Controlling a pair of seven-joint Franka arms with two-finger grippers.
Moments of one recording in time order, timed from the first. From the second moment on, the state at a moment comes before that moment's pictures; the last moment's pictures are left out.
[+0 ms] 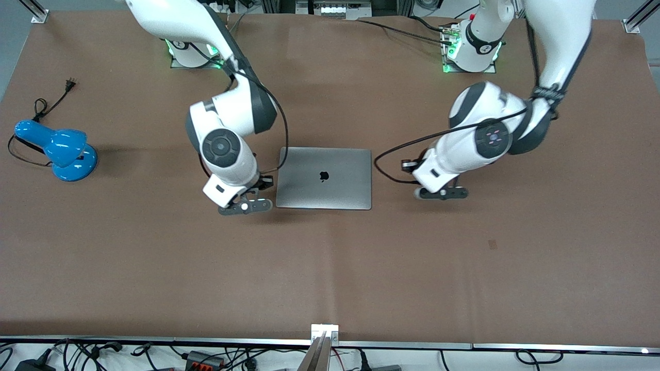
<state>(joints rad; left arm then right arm) 0.14 0.34 -0.56 -1.82 -0.05 1.99 -0.47 0.66 0.53 -0.21 -1.56 0.07 1.98 0.31</state>
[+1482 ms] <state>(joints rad) 0.39 0.15 -0.56 -1.43 -0.05 1.38 -0.40 0.59 0.29 -0.41 -1.46 0.07 1.62 0.26</state>
